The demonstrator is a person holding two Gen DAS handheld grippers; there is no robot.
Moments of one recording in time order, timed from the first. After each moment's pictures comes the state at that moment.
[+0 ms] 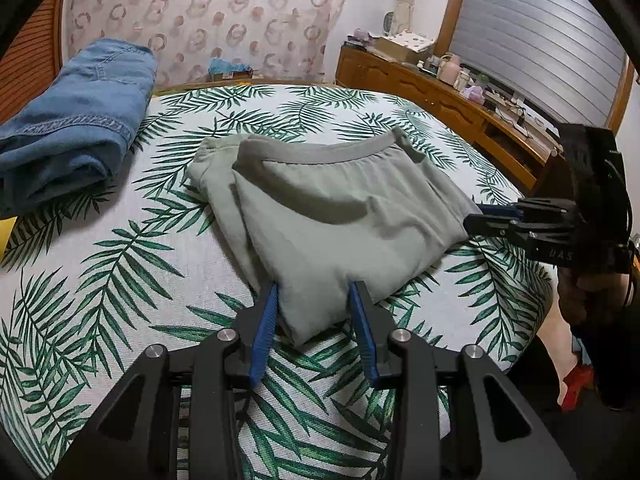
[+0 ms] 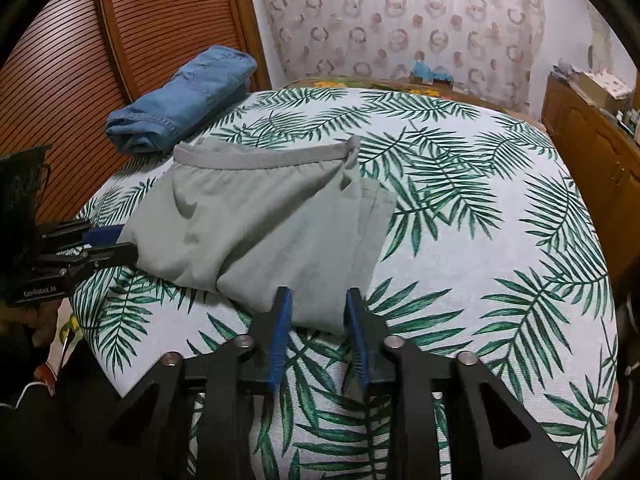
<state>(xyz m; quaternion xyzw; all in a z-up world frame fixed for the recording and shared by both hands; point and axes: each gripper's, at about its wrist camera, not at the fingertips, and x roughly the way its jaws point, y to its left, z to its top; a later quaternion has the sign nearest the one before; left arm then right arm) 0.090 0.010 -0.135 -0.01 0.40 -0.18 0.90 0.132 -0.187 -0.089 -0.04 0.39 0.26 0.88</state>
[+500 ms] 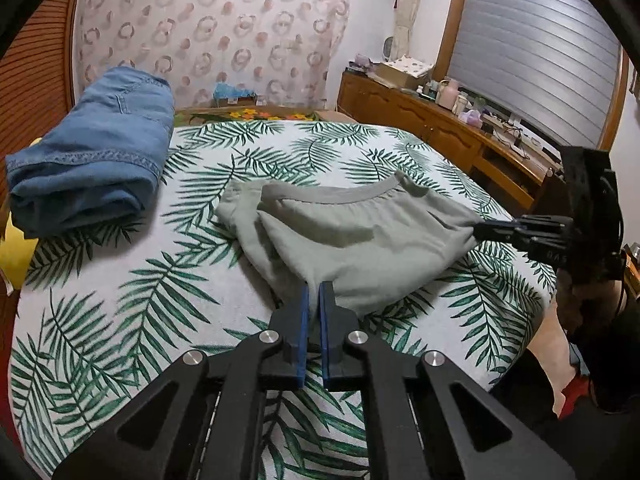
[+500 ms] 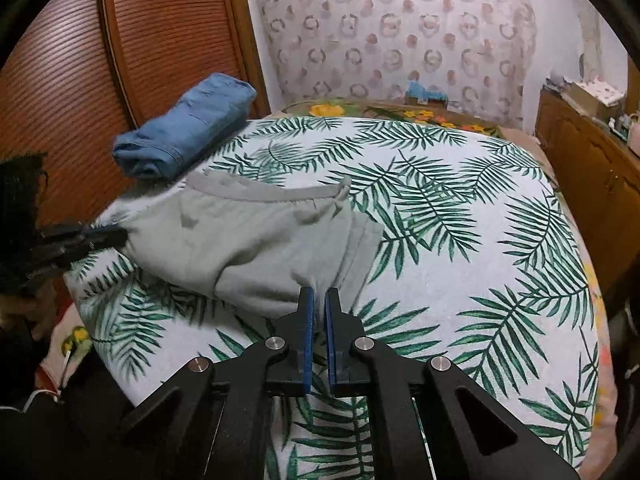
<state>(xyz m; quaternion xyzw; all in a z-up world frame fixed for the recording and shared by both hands) 0.083 0.032 -0.110 -0.03 0.36 -0.18 0.92 0.119 -0.201 -0.072 -0.03 0.35 0.26 0.90</state>
